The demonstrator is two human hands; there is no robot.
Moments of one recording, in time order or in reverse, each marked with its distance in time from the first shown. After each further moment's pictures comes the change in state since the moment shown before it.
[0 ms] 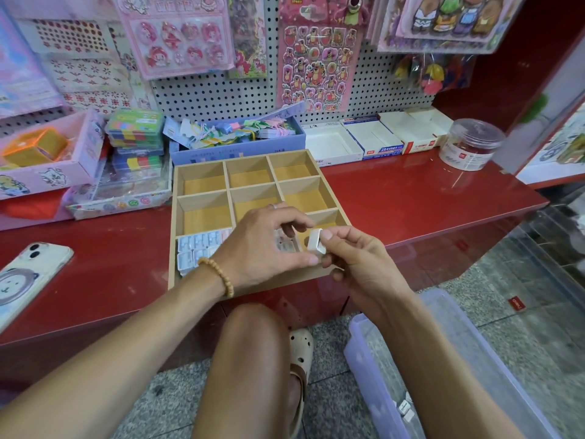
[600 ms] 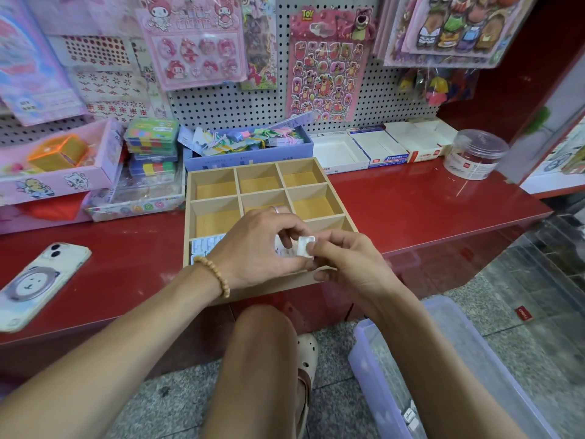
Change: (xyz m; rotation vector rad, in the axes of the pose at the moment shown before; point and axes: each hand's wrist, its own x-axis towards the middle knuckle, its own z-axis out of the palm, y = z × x) left_hand -0.008 0.008 -0.021 0.148 -0.019 0.067; right_hand -0.003 -0.010 0.024 -0.193 -0.082 0.018
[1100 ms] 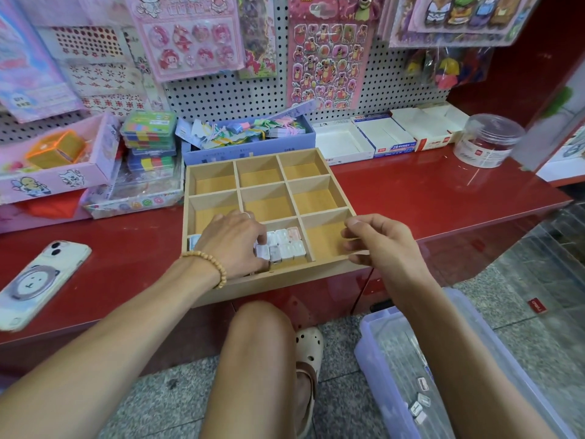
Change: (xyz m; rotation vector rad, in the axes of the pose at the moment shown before) left_hand 0.004 -0.045 0.008 0.681 -0.289 -0.281; right_hand 0.009 0.002 -0.036 -0.114 0.267 -0.093
